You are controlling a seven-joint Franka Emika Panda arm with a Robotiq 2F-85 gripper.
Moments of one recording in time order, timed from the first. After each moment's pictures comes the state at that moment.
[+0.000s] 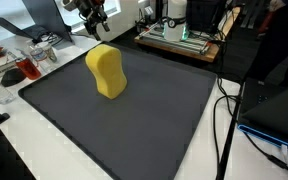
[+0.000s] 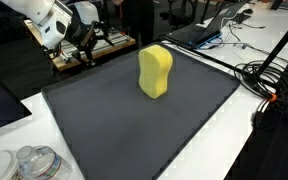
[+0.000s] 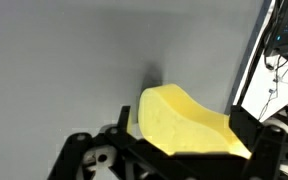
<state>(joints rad) -0.26 0.20 -0.34 -2.14 0.71 1.93 -1.07</state>
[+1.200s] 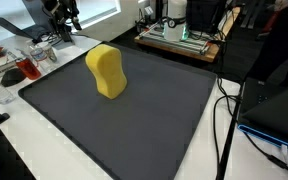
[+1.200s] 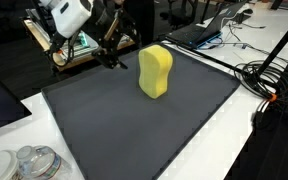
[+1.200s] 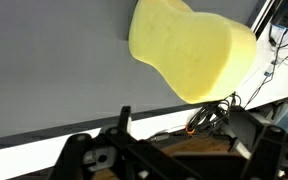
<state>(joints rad) -0.31 0.40 -0.17 -1.70 0.73 1.87 -1.01</state>
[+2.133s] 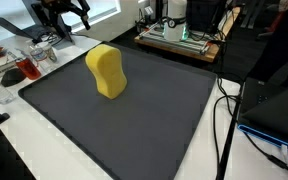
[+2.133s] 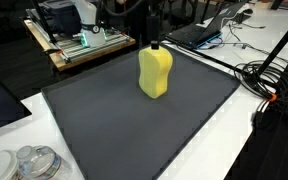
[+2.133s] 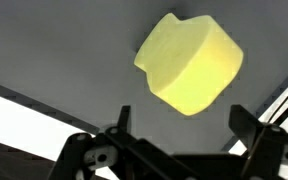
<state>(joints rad) -0.14 0.40 -0.03 -1.50 0.19 1.81 -0.86</state>
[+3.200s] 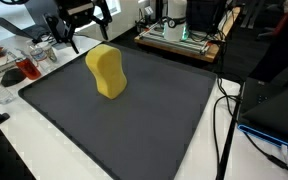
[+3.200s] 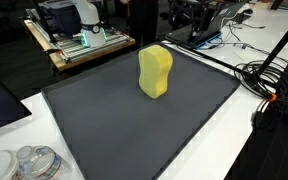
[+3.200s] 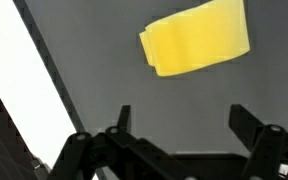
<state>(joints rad) 0.02 0.49 0.07 -1.38 -0.14 1.77 -1.13</state>
